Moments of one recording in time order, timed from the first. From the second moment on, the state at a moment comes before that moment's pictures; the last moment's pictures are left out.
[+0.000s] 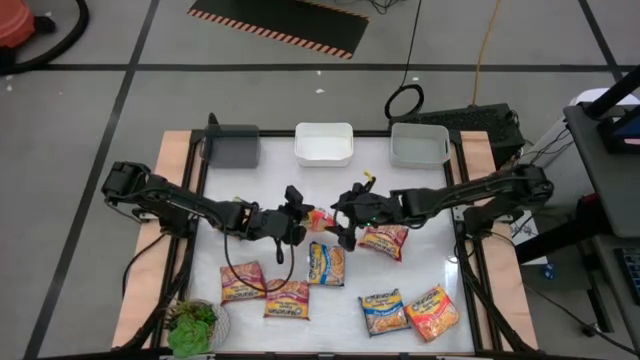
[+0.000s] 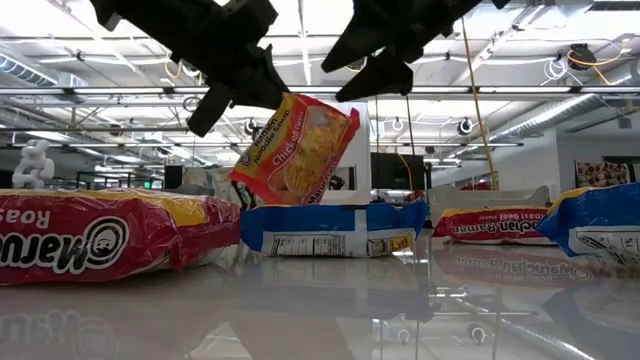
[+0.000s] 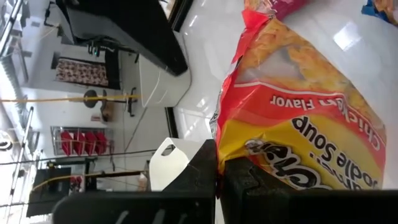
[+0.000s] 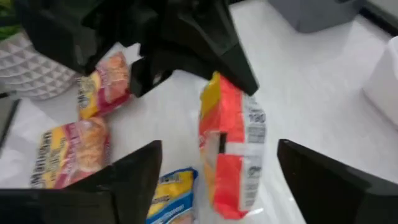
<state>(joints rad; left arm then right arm) -0.20 1.50 0.83 0.13 -0.63 0.92 0.11 1.51 1.03 -0.14 0.21 0.35</state>
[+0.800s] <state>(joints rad) -0.16 1.50 0.83 0.14 -0.63 0.89 0.05 1.63 1.03 -0.06 0.21 0.28</state>
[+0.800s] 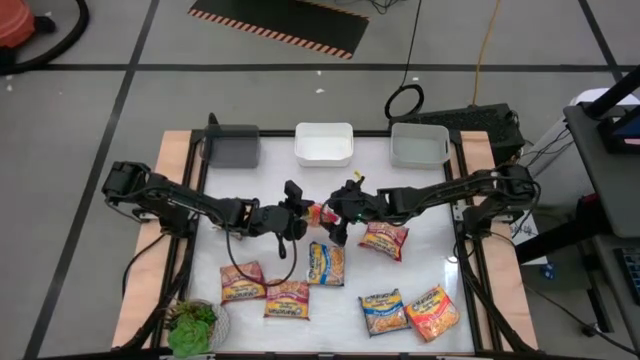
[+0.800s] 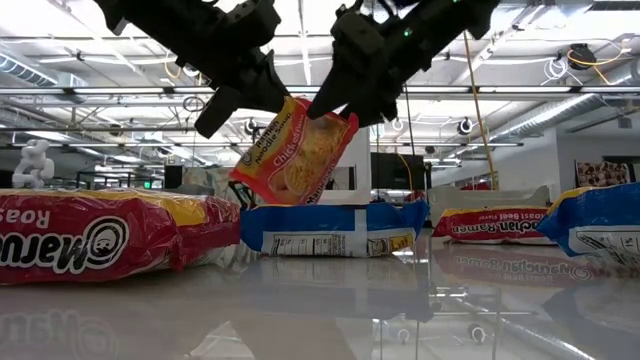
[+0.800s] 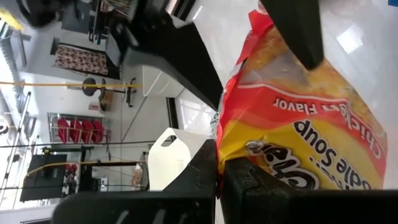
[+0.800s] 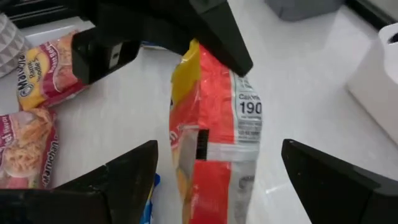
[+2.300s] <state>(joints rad) -0.19 1.50 0.83 0.23 -0.80 0.67 0.00 1.66 1.03 -0.01 0.13 0.21</state>
